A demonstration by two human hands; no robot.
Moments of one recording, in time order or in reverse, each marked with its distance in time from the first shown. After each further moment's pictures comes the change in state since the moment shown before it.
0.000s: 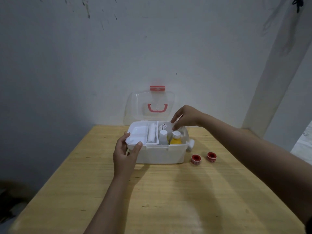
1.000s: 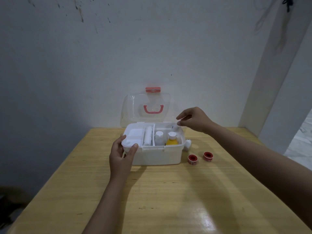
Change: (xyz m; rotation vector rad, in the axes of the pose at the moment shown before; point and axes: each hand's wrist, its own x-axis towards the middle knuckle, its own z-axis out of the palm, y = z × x) left_hand -0.003 0.004 0.001 0.009 0.006 0.004; right_hand -0.024 0.037 0.001 0.190 0.307 -0.081
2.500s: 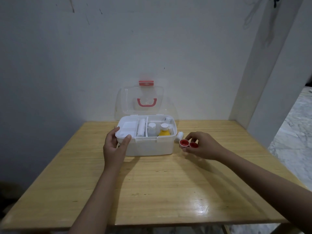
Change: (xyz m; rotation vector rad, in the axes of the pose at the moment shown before) left_hand 0.000 -0.001 0.000 -0.032 0.007 -0.016; right_hand -0.106 0.045 0.007 -0.200 -0.119 0.059
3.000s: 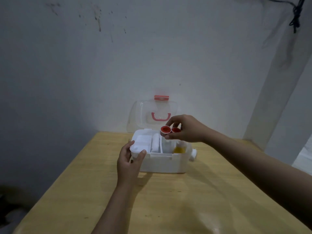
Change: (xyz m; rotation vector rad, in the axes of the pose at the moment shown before) left_hand -0.001 0.001 -0.001 0.010 0.001 -0.001; right_hand 0.078 -0.127 -0.028 -0.076 -0.082 -0.271
